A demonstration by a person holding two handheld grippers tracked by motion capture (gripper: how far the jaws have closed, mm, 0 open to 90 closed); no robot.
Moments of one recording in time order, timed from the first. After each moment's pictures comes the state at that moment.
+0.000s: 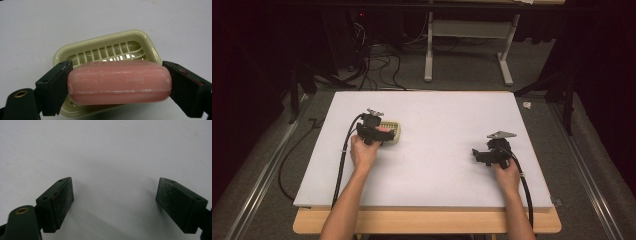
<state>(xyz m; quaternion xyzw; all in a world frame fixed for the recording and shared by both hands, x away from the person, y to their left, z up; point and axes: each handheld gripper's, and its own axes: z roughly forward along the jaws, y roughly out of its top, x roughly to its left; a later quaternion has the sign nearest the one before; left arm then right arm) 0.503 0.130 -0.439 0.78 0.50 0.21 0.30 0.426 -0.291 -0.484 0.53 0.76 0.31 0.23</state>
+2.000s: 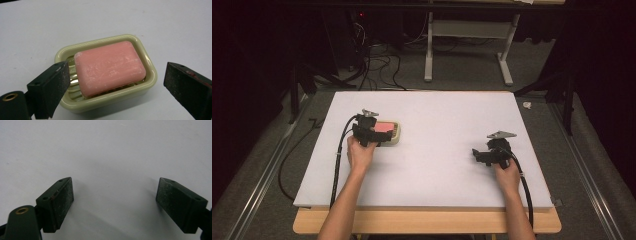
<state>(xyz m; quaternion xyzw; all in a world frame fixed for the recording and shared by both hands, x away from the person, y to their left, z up) 0.491 0.143 -0.429 0.77 0.49 0.20 0.34 0.426 -0.291 -0.484 0.53 0.76 0.31 0.23</state>
